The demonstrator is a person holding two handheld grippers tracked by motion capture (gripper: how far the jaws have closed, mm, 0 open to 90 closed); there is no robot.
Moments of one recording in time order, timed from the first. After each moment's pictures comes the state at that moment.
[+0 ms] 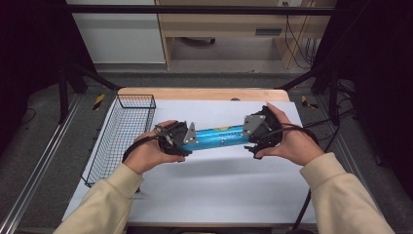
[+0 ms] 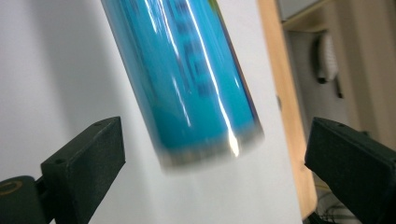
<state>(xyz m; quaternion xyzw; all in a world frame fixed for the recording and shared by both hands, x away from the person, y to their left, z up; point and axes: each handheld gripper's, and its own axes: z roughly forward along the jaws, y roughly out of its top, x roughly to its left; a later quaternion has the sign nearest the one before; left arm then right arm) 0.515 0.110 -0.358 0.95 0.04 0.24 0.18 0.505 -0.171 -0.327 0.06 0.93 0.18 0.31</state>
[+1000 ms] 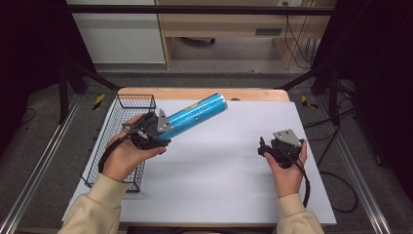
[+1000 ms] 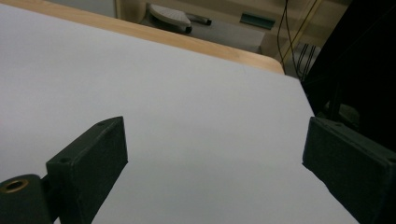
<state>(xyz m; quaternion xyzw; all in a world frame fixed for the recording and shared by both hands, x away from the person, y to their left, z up) 0.494 0.165 -0.319 0.91 0.22 0.29 0.19 0.494 -0.227 -0.437 0.53 0.65 0.34 0.42</state>
